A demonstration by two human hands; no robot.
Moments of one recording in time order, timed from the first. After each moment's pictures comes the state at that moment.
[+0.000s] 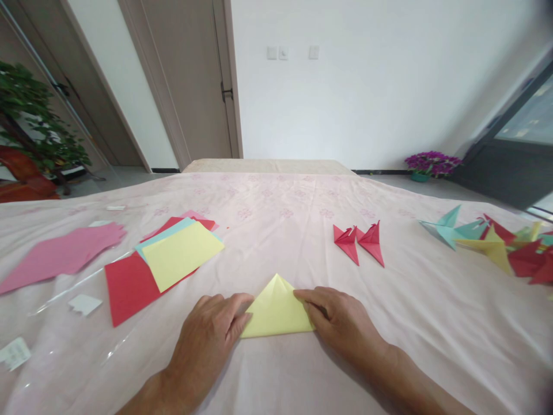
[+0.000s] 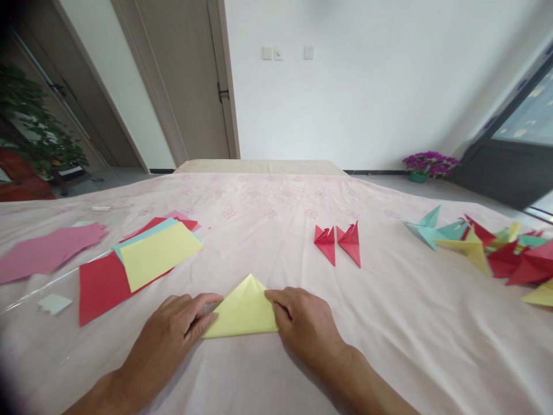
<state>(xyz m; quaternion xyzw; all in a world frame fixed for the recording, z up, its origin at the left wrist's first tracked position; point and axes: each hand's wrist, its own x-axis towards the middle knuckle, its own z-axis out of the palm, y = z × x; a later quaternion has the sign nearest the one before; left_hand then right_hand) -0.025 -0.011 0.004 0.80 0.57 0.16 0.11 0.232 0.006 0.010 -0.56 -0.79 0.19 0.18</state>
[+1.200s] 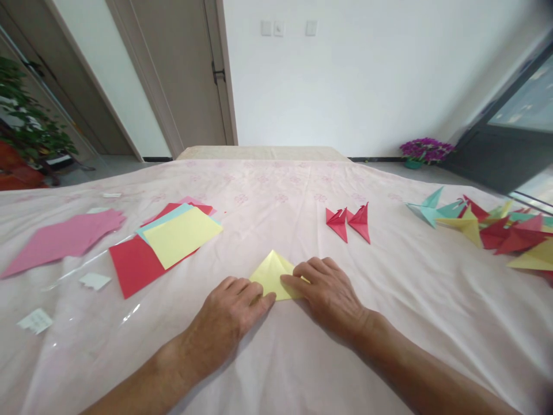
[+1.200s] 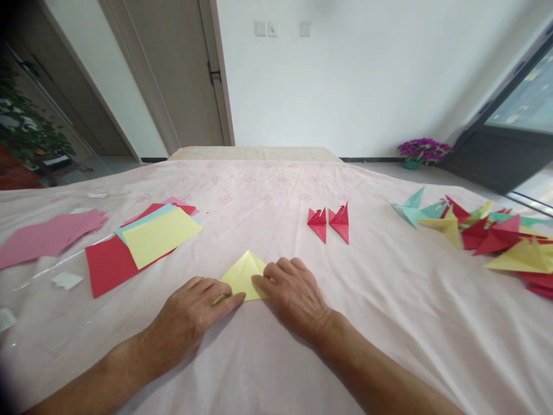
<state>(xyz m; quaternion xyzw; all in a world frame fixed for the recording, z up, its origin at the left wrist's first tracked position) -0.016 -0.023 0.009 0.94 0.32 0.12 -0.06 0.229 -0.007 0.014 -0.40 -0.90 -0.05 0.17</state>
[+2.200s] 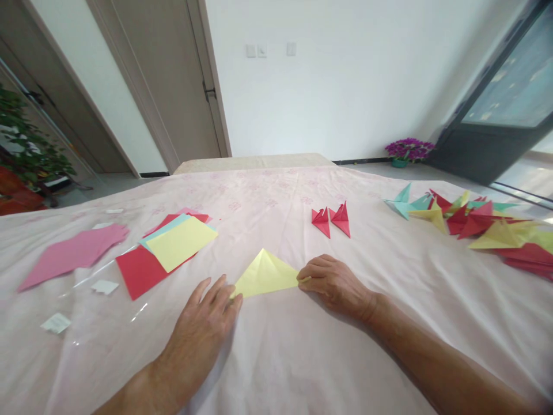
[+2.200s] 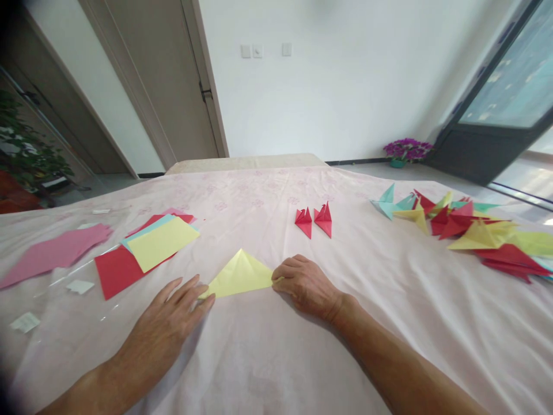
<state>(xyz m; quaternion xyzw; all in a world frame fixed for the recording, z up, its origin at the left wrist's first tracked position) -0.034 -0.063 0.016 0.89 0.43 0.04 -0.14 0.283 -0.013 0.015 -0.31 -0.93 0.04 0.19</state>
